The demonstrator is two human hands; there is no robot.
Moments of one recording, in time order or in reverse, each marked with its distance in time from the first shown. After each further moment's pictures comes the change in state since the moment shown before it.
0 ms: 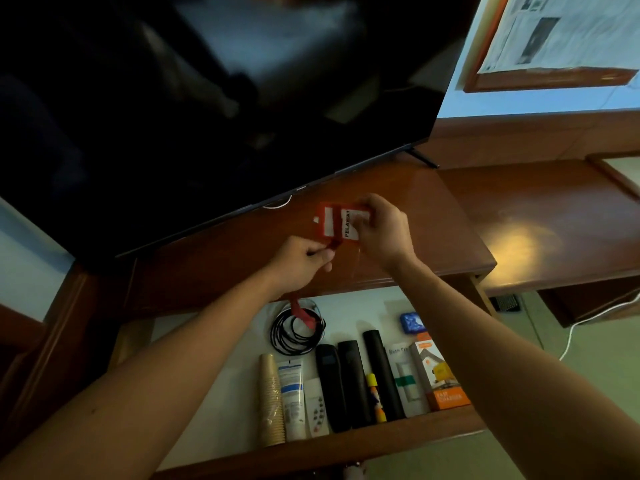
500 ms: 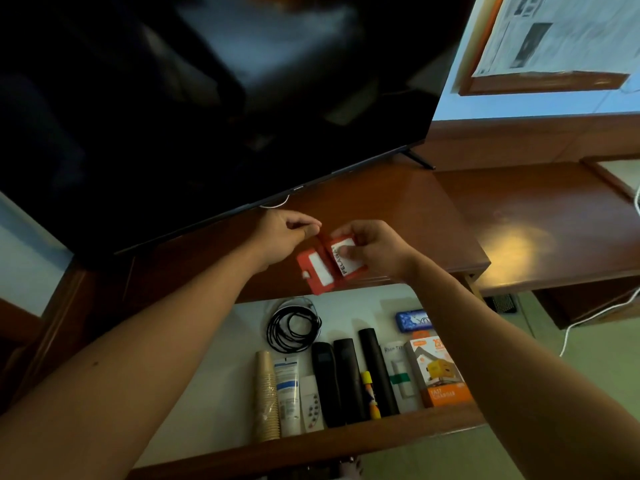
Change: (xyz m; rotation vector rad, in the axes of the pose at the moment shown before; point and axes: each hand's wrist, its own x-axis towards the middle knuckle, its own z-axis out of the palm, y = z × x) left_hand 0.017 0.009 -0.025 -0.050 0.153 0.131; right_hand -0.013 0.003 -0.018 0.208 -0.557 0.178
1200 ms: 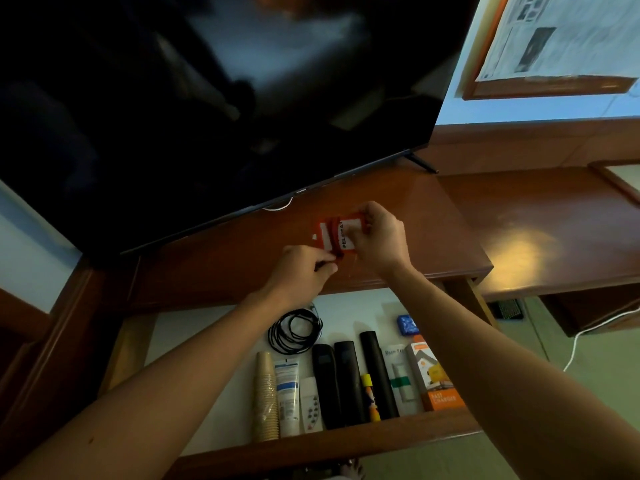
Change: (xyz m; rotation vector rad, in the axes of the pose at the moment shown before) left_hand -0.052 0.004 0.040 0.376 -0.030 0.154; right_hand 0.002 -0.005 0.016 -0.155 0.551 -0.122
